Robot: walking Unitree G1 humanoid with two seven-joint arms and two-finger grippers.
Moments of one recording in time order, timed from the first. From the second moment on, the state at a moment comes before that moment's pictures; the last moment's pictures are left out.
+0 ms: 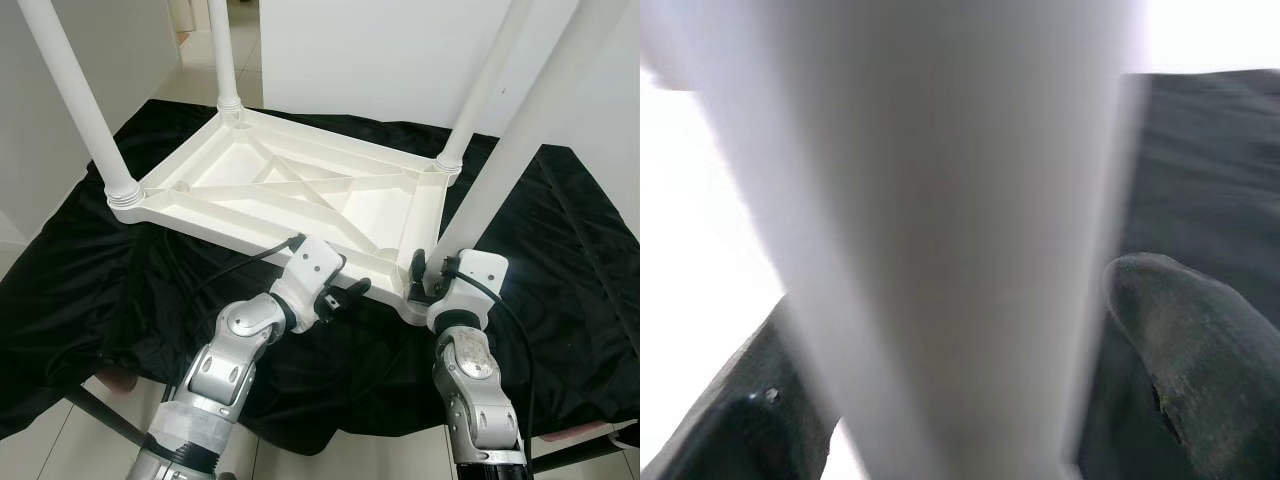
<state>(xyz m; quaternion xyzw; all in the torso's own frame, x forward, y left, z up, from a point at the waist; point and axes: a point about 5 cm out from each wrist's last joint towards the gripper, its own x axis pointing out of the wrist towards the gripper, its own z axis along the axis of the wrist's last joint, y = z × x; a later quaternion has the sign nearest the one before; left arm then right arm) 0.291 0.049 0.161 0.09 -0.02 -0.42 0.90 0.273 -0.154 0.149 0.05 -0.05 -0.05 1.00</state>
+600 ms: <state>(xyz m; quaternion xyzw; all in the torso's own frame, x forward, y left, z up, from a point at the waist) 0.295 0.048 0.163 0.09 -0.02 -0.42 0.90 0.288 -0.187 0.148 -0.06 -0.03 0.23 0.97</state>
